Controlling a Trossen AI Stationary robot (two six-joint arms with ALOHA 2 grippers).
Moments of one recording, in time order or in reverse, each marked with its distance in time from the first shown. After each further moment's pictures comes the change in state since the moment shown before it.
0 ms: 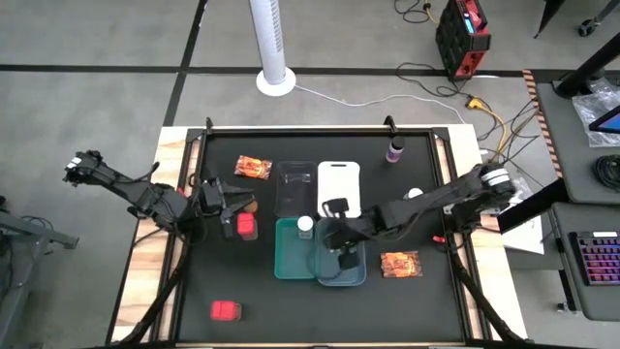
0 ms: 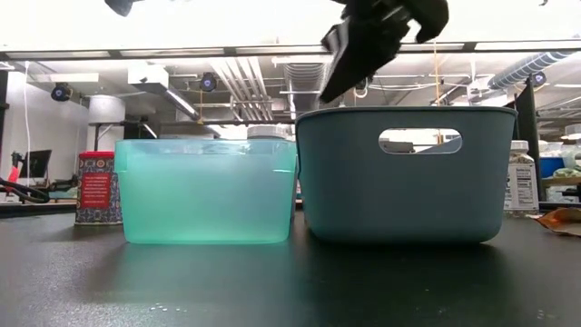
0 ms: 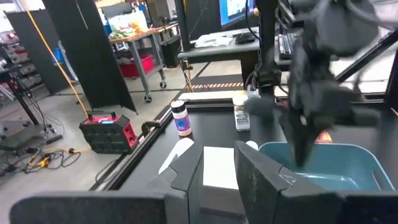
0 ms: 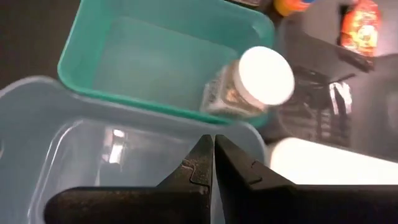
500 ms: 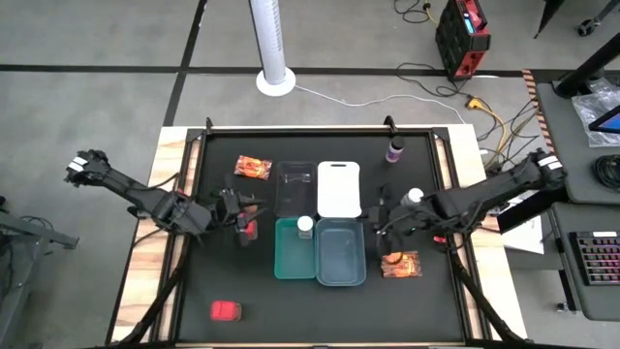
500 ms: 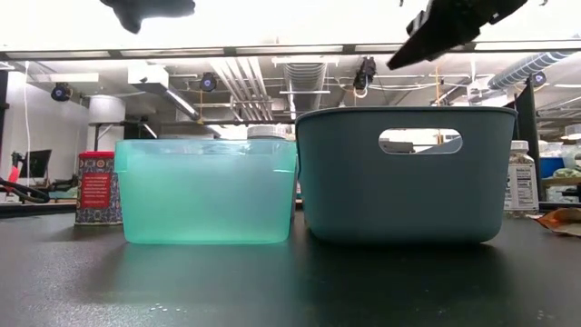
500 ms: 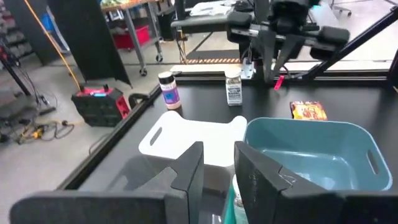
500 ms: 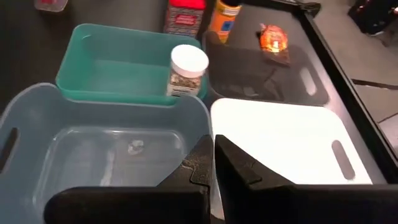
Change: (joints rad) left arm 0.000 0.169 0.013 0.001 0.004 -0.155; right arm 0.045 -0.533 -0.495 0.262 0.167 0.132
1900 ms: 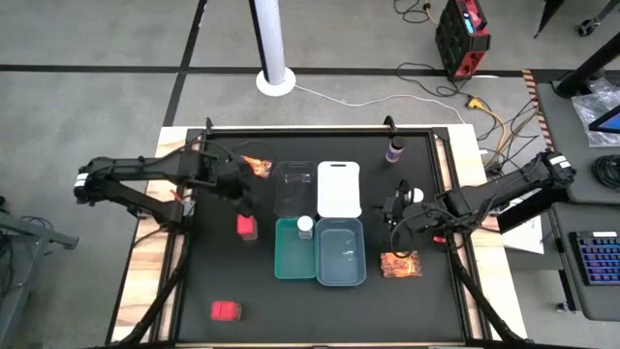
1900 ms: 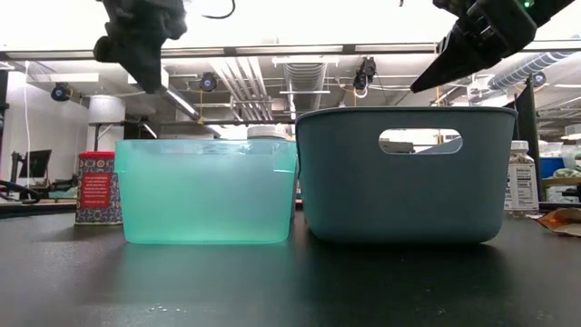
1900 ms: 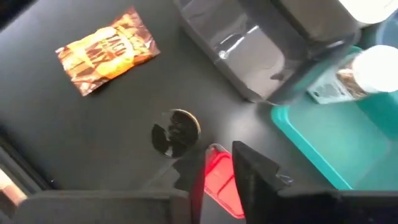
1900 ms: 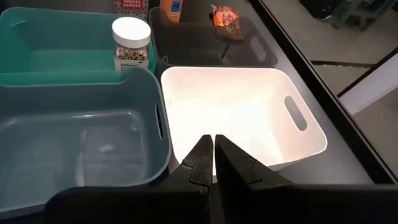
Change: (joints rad) left arm 0.500 0.293 0.491 -1.109 0.548 -0.632; right arm 0.000 -0.148 -0.161 -0.008 0.154 0.097
